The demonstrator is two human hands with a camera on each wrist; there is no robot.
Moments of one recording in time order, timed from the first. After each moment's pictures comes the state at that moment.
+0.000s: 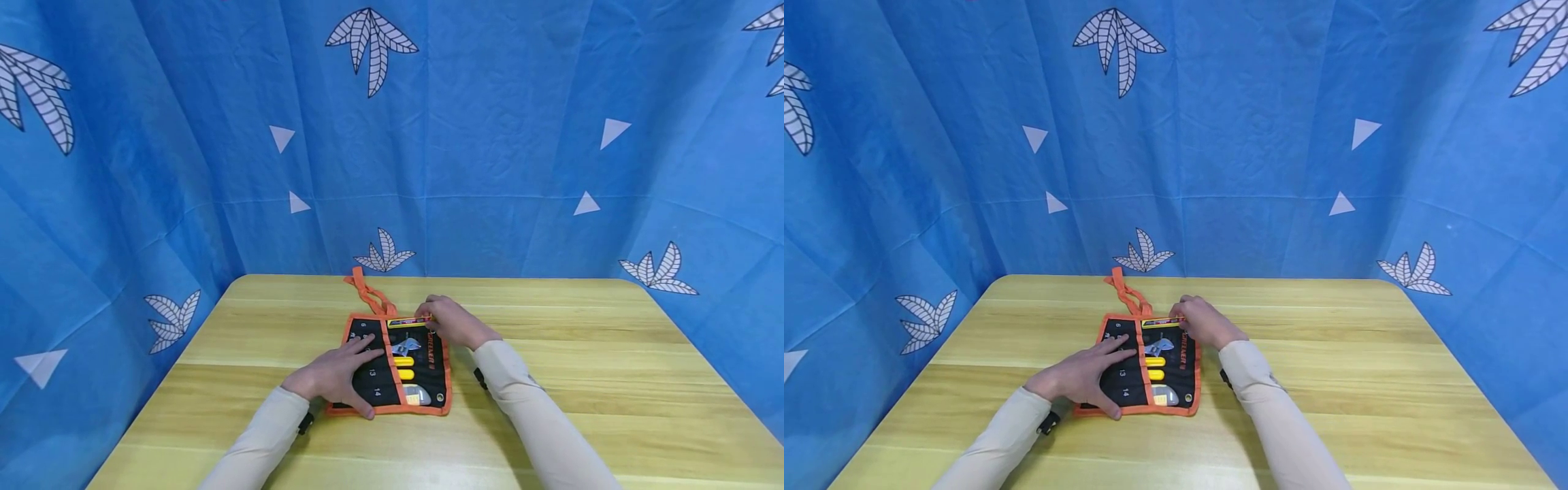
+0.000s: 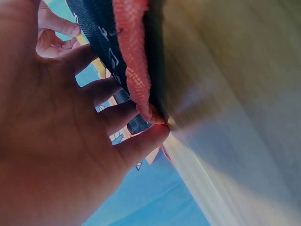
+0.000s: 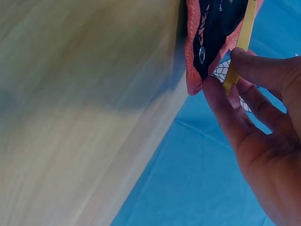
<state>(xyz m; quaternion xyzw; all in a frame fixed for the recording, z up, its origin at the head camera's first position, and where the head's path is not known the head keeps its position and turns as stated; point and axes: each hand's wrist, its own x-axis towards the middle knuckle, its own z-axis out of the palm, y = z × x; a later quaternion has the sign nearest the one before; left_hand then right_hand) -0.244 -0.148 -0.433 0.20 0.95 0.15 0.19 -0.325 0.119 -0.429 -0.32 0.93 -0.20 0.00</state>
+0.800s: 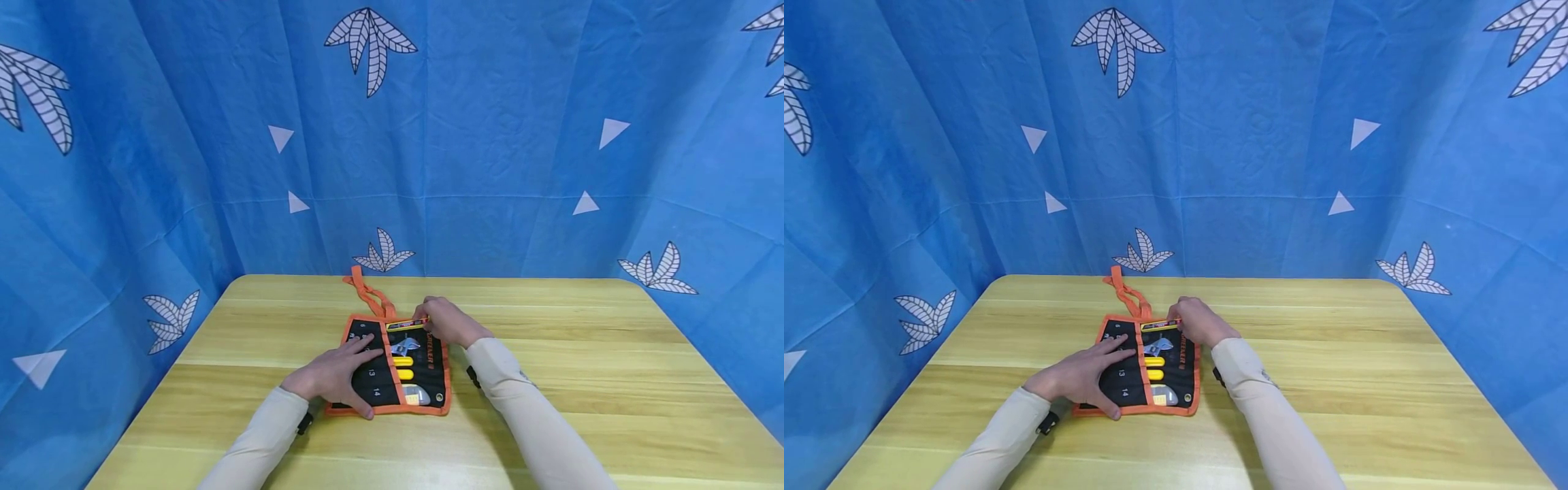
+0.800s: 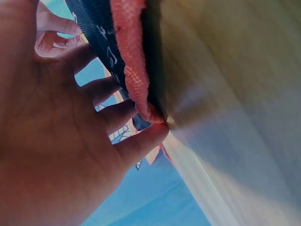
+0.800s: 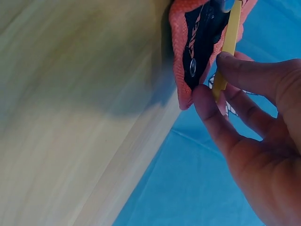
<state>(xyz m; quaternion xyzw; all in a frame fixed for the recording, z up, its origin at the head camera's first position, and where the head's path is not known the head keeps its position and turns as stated) -0.243 -0.151 -0.433 0.22 0.95 0.16 0.18 -0.326 0.109 -0.428 -0.30 0.93 -0.20 0.02</state>
